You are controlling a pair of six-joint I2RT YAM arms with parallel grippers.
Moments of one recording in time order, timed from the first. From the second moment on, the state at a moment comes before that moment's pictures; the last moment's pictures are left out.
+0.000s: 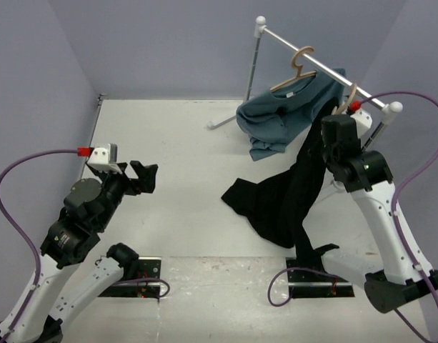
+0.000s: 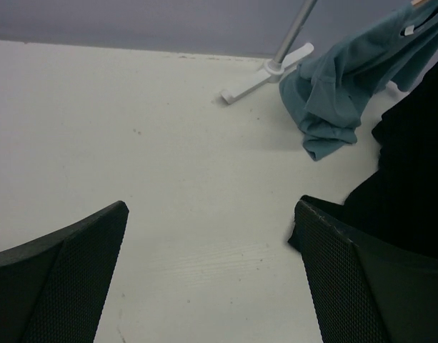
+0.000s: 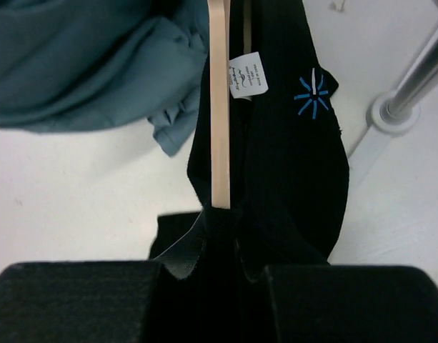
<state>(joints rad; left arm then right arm) -0.55 0.51 0.93 -0.60 -0.31 -0.31 0.33 1.07 1.39 -1.01 0.46 0.76</state>
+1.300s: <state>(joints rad) -0.55 0.57 0.68 -0.43 -0.24 -0.22 0.33 1.41 1.43 -0.77 0.65 0.79</state>
